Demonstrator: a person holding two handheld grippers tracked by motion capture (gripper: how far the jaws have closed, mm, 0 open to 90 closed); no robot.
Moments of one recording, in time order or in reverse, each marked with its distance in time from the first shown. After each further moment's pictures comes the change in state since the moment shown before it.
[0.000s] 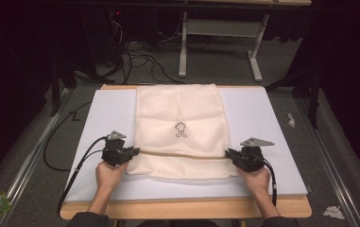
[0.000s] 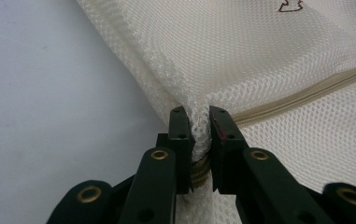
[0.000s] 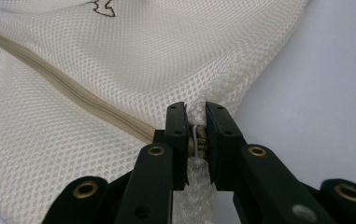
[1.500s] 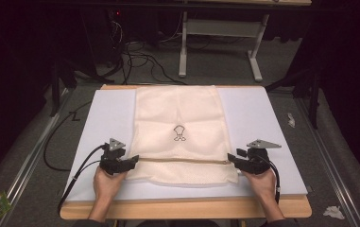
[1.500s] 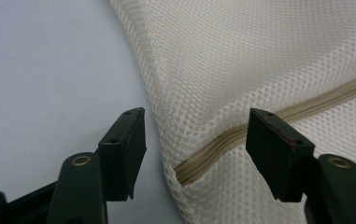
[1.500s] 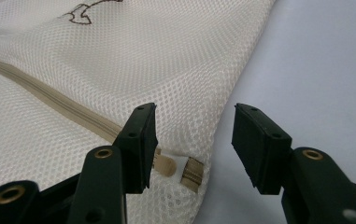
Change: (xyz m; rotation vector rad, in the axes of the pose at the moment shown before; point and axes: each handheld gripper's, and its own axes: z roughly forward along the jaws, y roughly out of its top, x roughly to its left) left arm -0.013 -0.023 -0.006 -0.012 0.170 0.058; right arm -0.010 -0.008 -0.011 -0.002 -0.024 0.037
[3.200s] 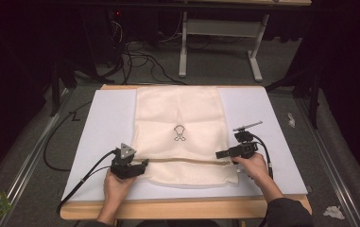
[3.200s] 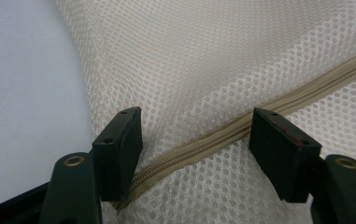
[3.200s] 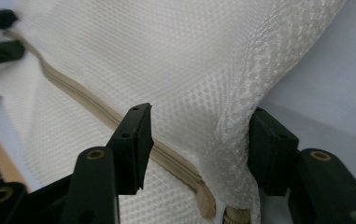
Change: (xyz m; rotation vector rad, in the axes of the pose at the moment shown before) left arm -0.023 -0.012 0.023 -0.049 -0.017 0.067; right arm -0.014 0.046 0.048 0.396 0.275 0.212
